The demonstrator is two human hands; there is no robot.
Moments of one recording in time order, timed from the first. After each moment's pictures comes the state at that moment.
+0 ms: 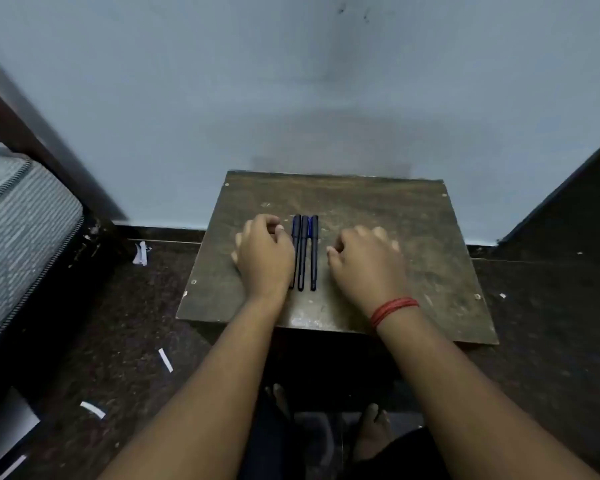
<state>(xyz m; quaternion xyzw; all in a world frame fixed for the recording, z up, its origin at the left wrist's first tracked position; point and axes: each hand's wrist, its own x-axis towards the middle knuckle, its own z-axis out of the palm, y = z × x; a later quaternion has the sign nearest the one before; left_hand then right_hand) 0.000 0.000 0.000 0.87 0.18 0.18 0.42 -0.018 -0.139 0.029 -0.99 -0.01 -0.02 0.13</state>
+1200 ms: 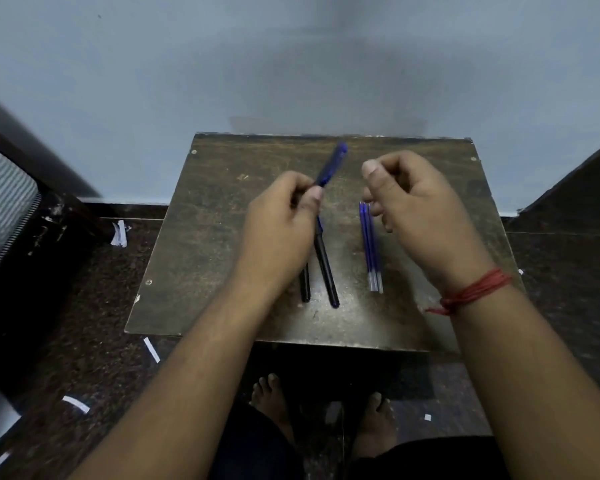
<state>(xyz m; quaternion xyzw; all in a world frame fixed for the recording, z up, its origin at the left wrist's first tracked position) 0.014 -0.023 0.018 0.86 -0.02 0.07 0.51 0.018 -0.186 0.038 -0.82 0.00 -0.03 0.57</state>
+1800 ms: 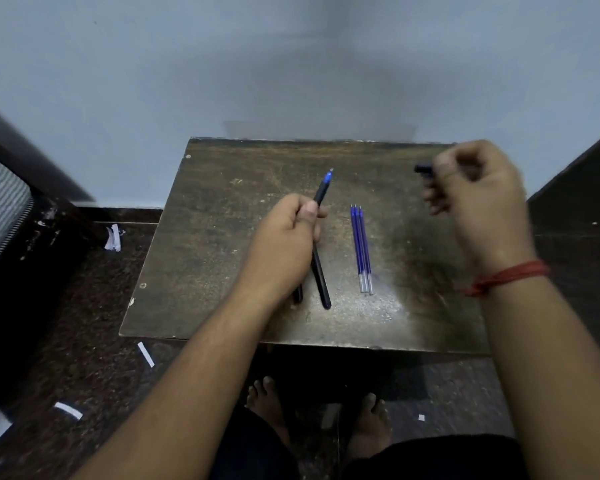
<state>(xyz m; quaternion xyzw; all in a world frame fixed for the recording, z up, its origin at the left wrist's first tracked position) 0.009 -0.031 0.002 0.79 0.03 -0.05 0.61 0.033 -0.251 0.028 -0.77 0.08 -0.17 0.62</state>
